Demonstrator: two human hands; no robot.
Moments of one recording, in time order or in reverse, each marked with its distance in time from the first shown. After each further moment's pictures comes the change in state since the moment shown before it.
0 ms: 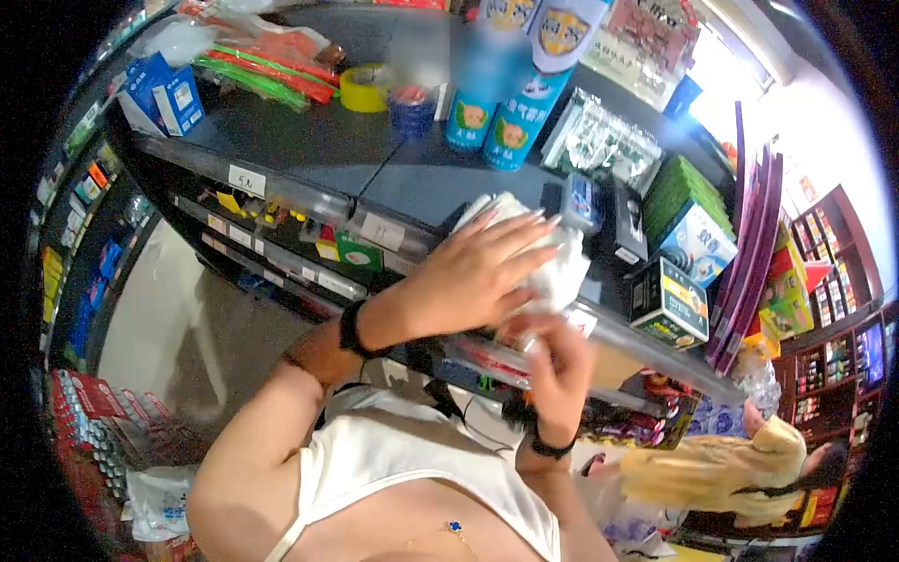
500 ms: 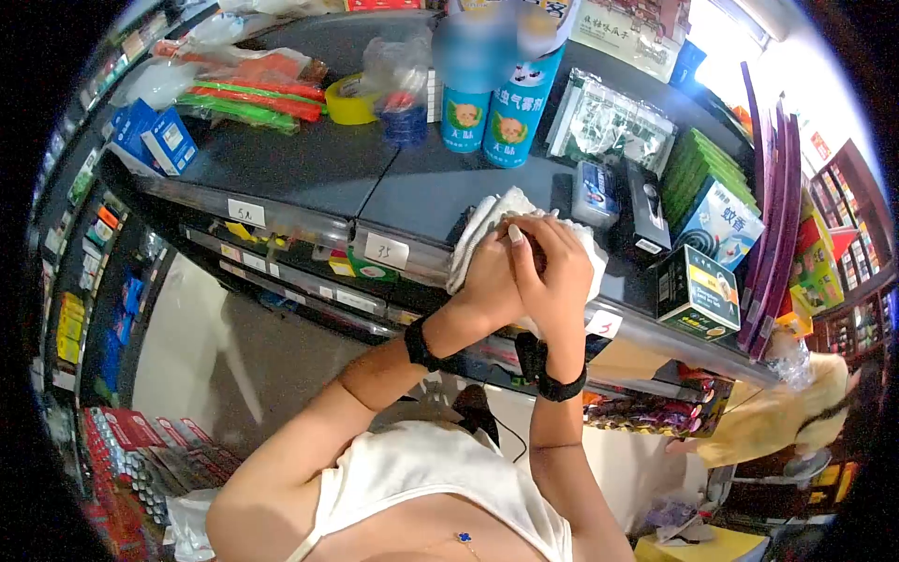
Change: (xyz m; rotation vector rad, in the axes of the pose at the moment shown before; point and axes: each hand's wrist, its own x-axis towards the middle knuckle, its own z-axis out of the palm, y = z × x) left_hand 0.016 -0.027 0.082 0.273 0.206 -0.083; right_hand 0.103 0.014 0.037 -0.481 0.191 -0.250
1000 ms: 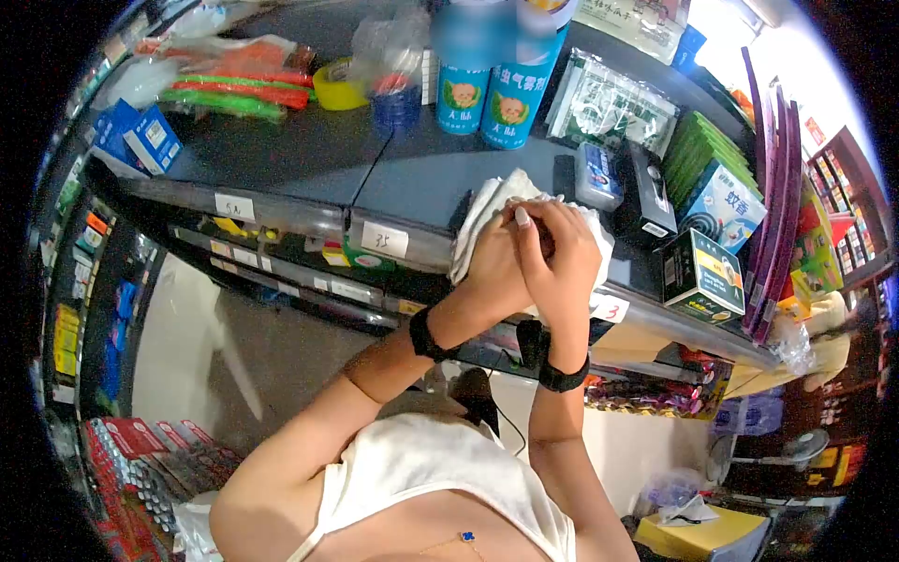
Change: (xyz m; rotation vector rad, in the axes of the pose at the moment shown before) left_hand -0.002 -0.001 -0.001 -0.103 0.012 0.002; right_hand 0.000 -0.006 0.006 -0.016 0.028 0.050
